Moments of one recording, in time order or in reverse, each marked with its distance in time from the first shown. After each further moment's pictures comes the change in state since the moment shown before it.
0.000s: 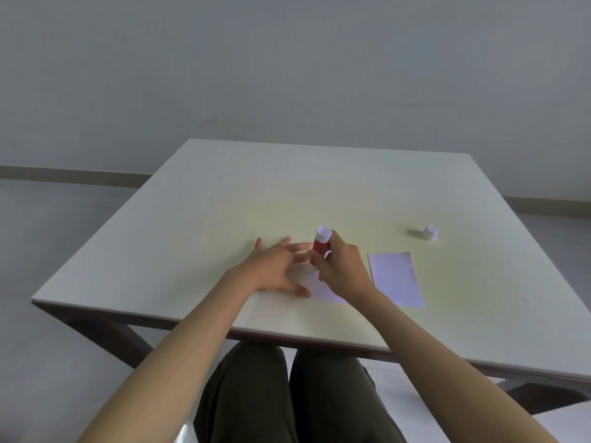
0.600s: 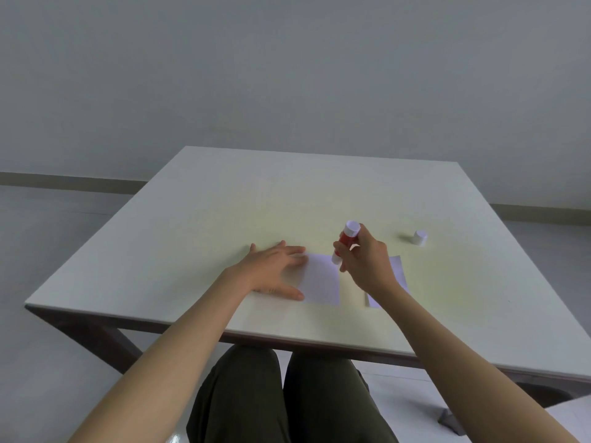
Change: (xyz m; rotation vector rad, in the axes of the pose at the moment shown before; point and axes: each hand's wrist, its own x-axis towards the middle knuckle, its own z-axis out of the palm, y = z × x) left_hand -0.001 0.002 -0.005 0.102 -0.018 -0.002; right_hand 0.001 0.018 -0.044 0.059 0.125 0.059
